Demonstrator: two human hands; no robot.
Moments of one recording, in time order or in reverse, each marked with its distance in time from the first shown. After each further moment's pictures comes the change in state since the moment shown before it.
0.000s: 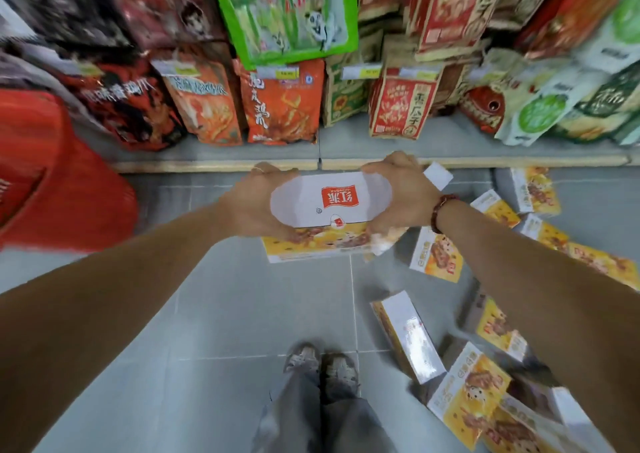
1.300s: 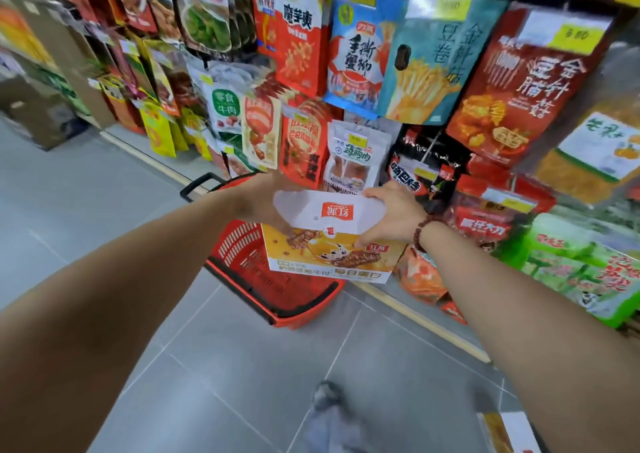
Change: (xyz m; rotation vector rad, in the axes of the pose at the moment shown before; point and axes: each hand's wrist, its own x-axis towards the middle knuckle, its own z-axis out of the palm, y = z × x) left_hand -0.301 -0.302 -0.455 0.045 0.373 -0.420; right_hand 0.157 -0.635 -0.062 -0.174 -0.018 -0.489
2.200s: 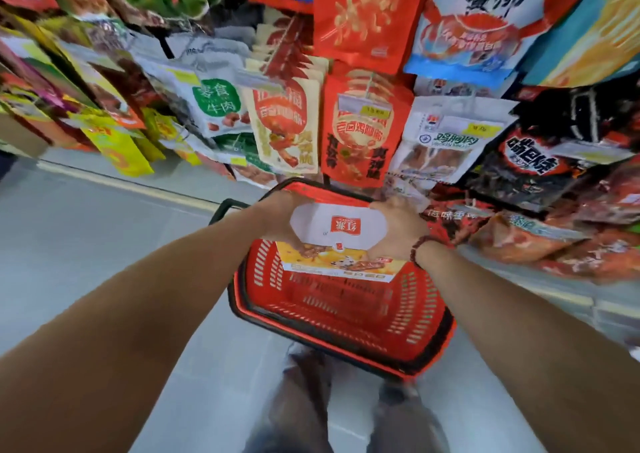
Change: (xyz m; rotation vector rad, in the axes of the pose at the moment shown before) left_hand 0.224 -0.276 -0.051 0.172 -0.402 0.105; right_hand 0.283 -0.111 0.153 0.070 -0.146 0.369
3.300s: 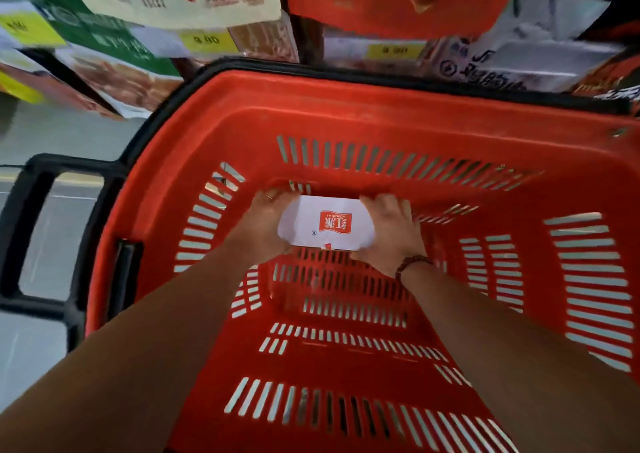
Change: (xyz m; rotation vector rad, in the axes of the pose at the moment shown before) left_hand 0.307 -0.197 0.300 -0.122 0.132 0.094; right_hand 0.259 0.110 0.352 0.028 0.155 0.188
